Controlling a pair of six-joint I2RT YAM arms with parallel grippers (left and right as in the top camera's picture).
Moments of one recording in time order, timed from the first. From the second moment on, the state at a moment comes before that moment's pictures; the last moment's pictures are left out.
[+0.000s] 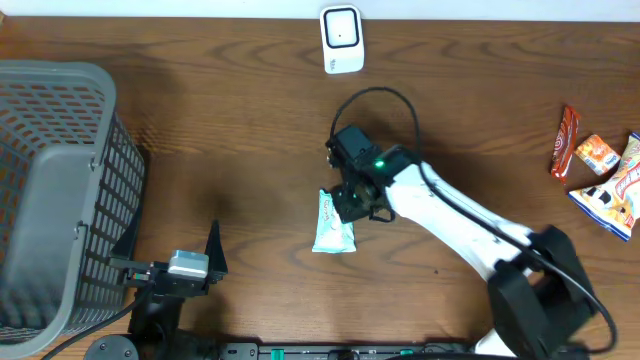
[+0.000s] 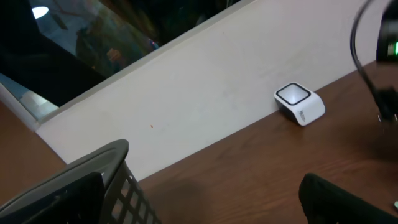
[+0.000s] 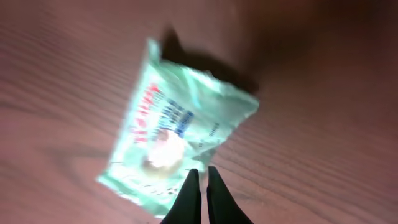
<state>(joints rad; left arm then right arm) -0.28 0.01 0.51 -0.45 -0.14 0.48 0.67 1.76 1.24 -0.82 -0.07 0.30</state>
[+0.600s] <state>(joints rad) -0.28 0.01 0.51 -0.45 -0.14 0.48 0.70 1.96 1.26 -0.79 -0.14 0.27</state>
